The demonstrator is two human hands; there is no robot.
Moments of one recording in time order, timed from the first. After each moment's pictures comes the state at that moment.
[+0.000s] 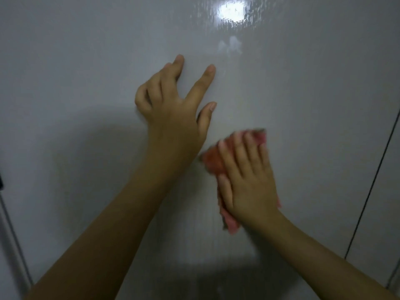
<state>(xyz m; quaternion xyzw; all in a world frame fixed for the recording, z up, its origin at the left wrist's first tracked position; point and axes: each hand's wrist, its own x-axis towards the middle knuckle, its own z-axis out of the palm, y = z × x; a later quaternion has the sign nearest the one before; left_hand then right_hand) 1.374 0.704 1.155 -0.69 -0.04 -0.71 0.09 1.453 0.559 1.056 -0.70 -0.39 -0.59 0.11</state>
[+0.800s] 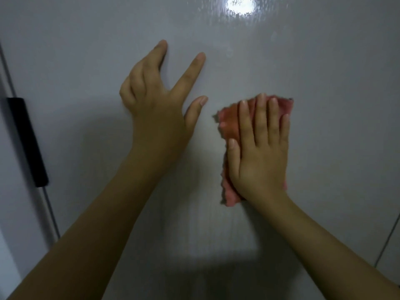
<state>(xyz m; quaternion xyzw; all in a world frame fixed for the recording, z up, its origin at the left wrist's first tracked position) 1.327 0.776 1.156 -0.72 -0.05 -0.68 0.10 1.415 0.627 1.093 -0.70 -0.30 -0.62 0.21</state>
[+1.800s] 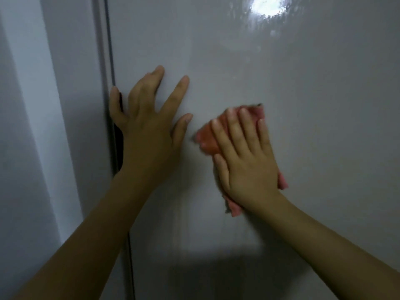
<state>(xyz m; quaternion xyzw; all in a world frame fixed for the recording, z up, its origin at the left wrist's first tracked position) 1.251 0.887 1.117 -0.73 -0.07 -0.67 0.10 1.358 0.728 1.080 -0.68 -0.42 -0.60 0.09</state>
